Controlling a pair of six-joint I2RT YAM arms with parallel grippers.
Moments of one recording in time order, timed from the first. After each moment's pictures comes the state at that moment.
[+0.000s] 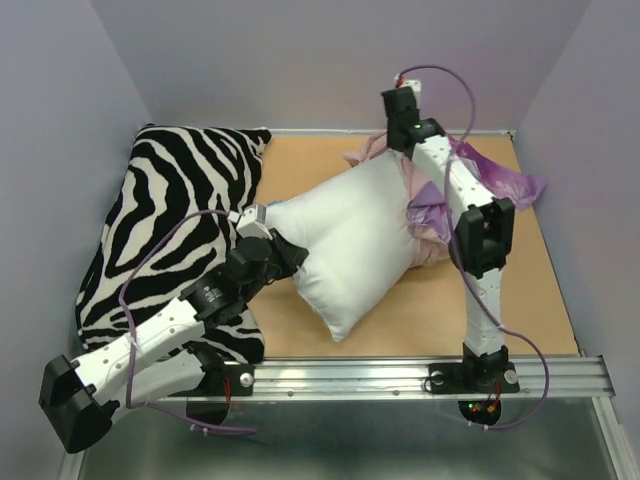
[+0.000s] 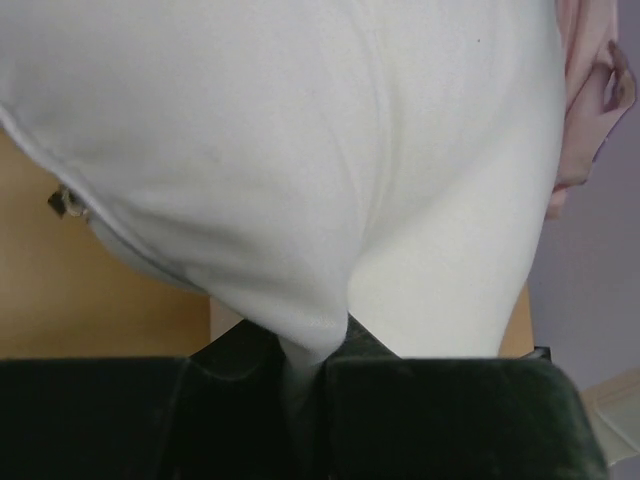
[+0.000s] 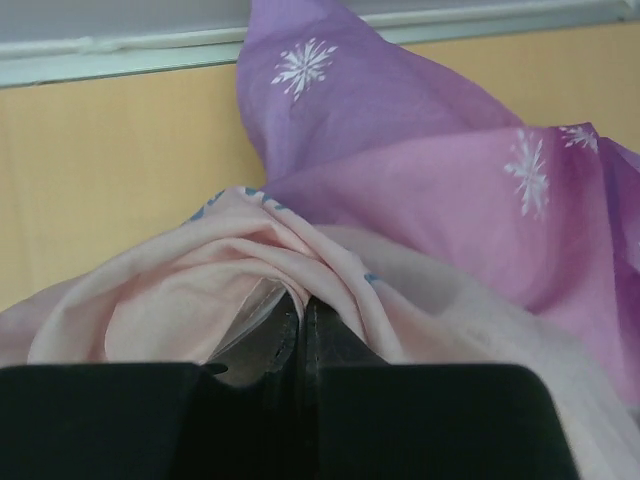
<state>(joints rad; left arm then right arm) -0.82 0.86 0.60 -0.17 -0.26 -0.94 0.43 2.24 2.22 -0.61 0.58 0.17</state>
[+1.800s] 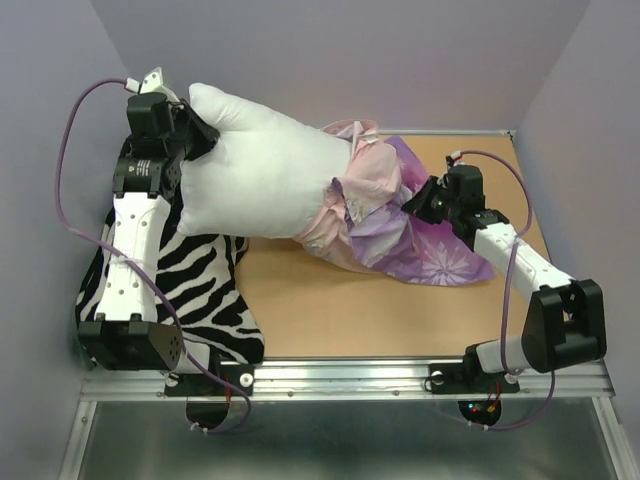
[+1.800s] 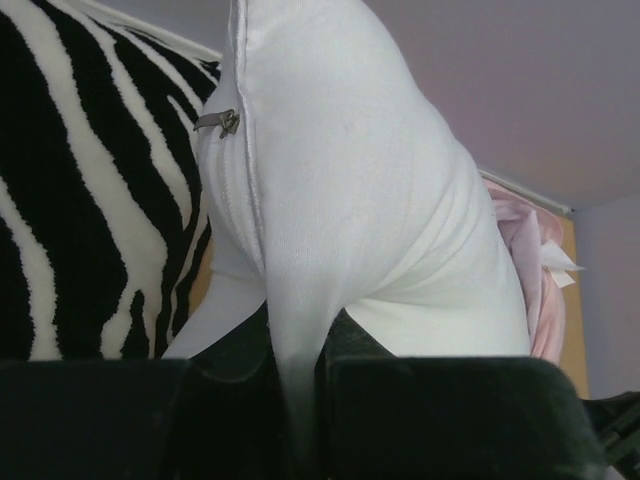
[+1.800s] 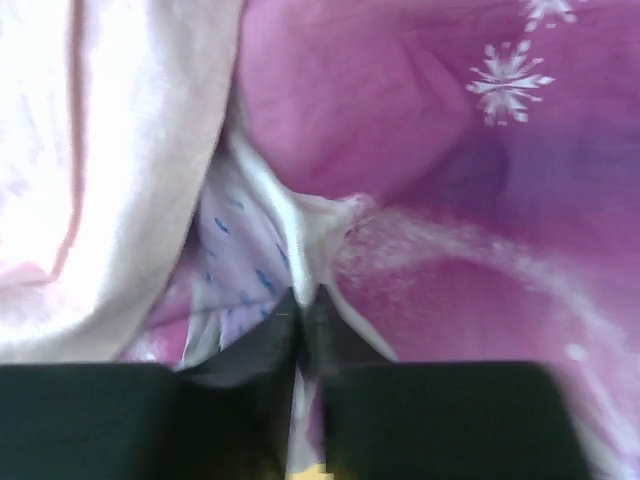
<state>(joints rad) -0.02 1.37 1.59 -0.58 0.10 -0.53 0.20 1.37 0.95 -0.14 -0.24 0.61</state>
